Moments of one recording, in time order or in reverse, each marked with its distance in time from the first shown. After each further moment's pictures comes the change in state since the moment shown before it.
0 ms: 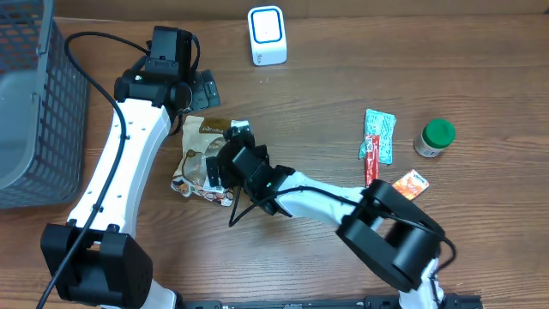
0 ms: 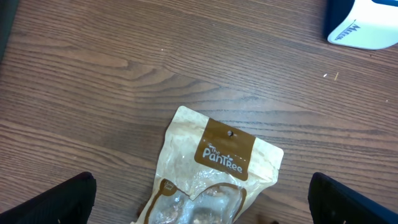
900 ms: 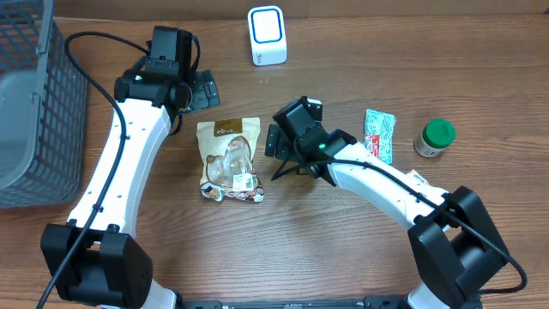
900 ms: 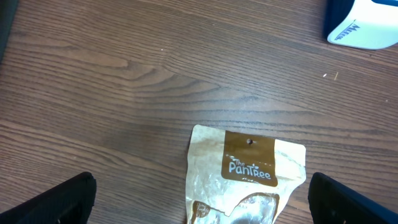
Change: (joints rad) left arm 0.000 0.000 0.000 0.000 0.000 0.000; right arm -0.259 -0.255 -0.001 -0.458 -0.068 0.132
